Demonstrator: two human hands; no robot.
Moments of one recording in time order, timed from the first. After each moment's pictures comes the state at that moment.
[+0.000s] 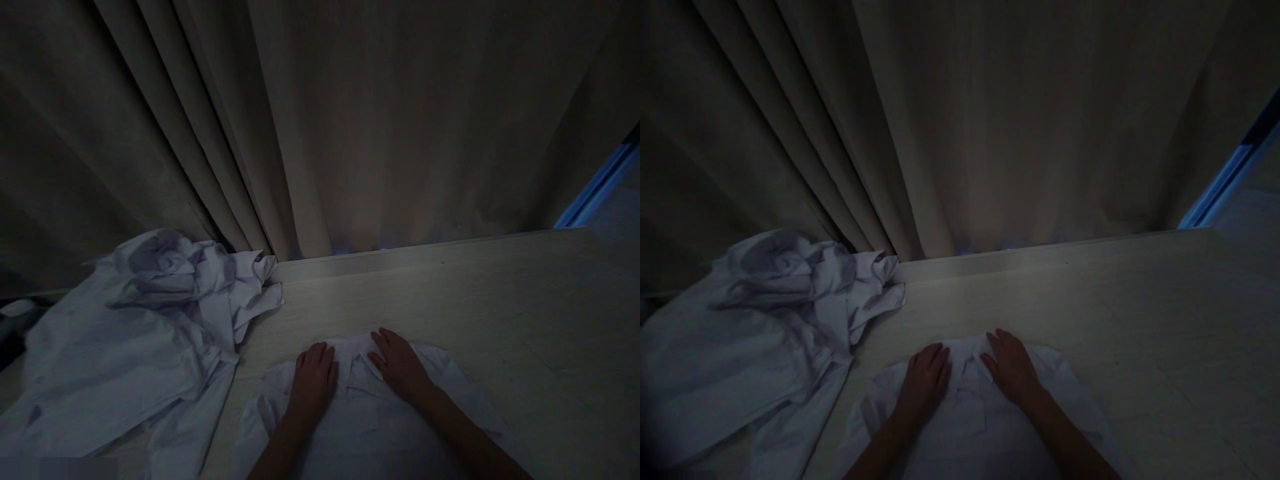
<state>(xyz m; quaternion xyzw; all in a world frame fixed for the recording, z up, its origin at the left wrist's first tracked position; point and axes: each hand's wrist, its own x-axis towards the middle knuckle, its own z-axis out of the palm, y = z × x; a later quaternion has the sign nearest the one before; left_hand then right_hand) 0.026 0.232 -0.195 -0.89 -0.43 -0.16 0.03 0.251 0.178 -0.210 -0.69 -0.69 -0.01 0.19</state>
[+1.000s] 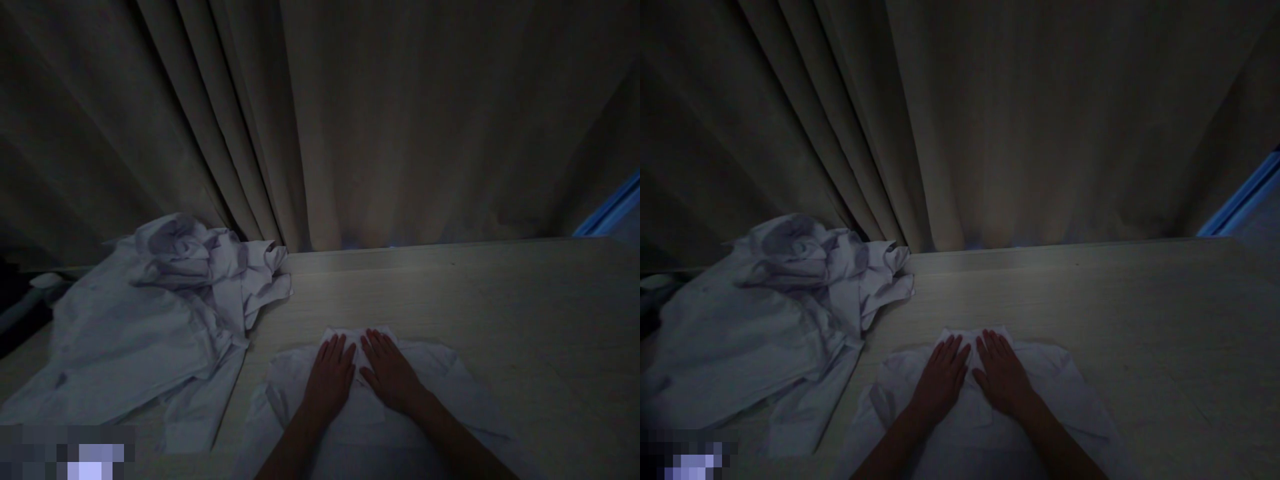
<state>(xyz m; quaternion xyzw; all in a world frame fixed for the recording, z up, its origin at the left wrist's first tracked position) 0.031 0.223 -0.215 -0.92 -0.36 -0.14 0.04 0.219 0.173 -0.220 -0.61 -0.78 0.00 0.14</state>
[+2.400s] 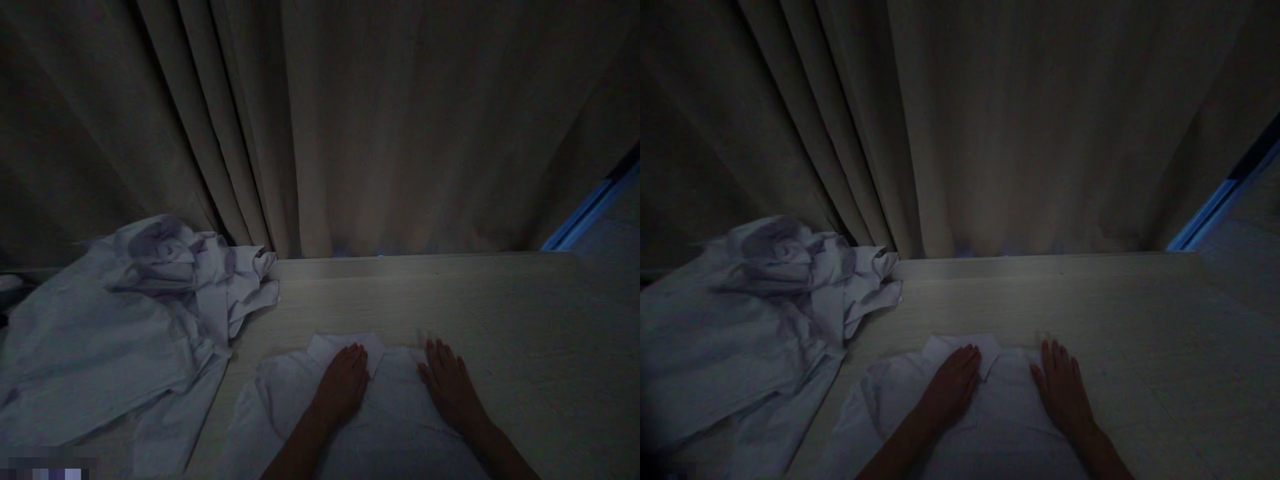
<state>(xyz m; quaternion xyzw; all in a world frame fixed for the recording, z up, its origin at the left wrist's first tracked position) 0.080 0.213 -0.188 -0.94 -0.30 -0.16 -0.06 0.338 0.110 -0.239 -0.80 -0.59 -0.09 0.11</state>
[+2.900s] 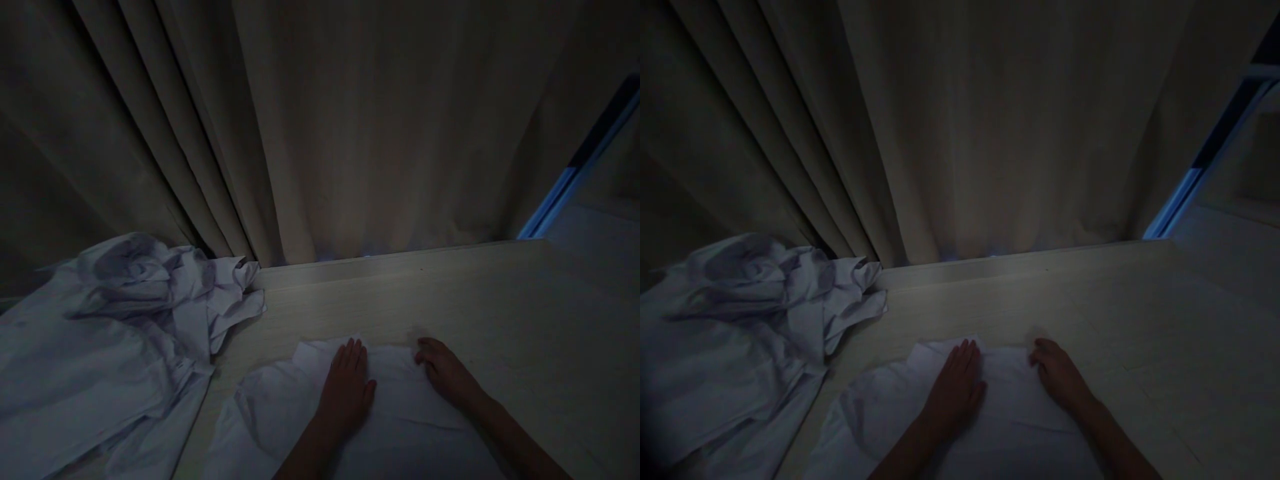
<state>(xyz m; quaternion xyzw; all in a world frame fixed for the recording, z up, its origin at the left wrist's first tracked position) 0.112 0.199 -0.185 -0.94 -0.31 -0.10 -0.08 0.377 0.111 -0.194 -0.73 -0.66 0.06 0.16</state>
